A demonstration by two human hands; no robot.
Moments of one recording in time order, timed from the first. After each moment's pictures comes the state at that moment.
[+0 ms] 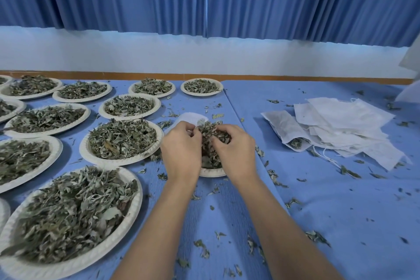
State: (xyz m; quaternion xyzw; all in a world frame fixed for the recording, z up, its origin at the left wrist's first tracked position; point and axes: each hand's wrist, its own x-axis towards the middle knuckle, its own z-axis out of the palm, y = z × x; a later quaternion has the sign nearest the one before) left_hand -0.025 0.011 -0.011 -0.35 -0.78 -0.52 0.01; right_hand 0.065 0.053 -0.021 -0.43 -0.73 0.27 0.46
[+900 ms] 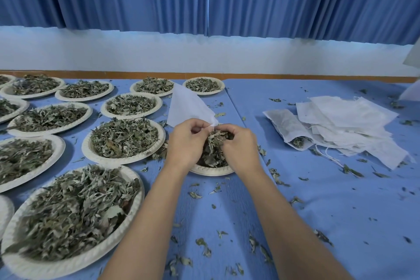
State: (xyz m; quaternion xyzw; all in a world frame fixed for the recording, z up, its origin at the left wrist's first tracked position) left_hand -0.039 0.014 -0.006 -0.43 -0.66 -0.59 -0.21; right_hand 0.068 0.060 -0.014 -0.43 -0.72 0.35 0.41
